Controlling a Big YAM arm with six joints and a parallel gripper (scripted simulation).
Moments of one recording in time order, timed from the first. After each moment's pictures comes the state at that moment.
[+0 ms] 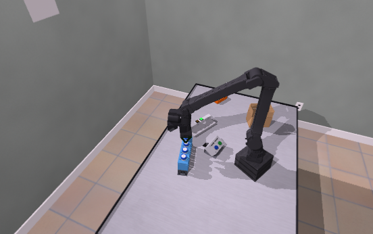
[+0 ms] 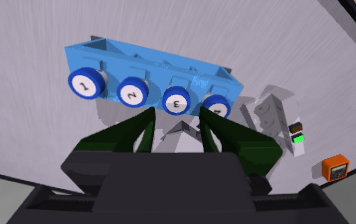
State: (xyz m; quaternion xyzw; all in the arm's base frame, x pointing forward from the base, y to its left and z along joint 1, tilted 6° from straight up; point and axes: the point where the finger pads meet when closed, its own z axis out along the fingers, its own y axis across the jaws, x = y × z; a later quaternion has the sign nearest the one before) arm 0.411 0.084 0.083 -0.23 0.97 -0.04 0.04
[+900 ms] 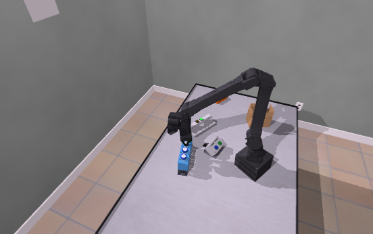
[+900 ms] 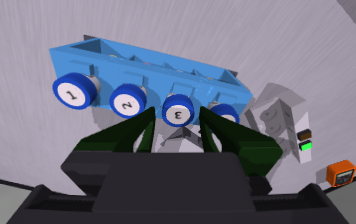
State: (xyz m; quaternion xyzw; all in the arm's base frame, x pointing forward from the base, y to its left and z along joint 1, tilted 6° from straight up) arm 0.411 0.085 0.060 -0.23 0.97 -0.04 0.04
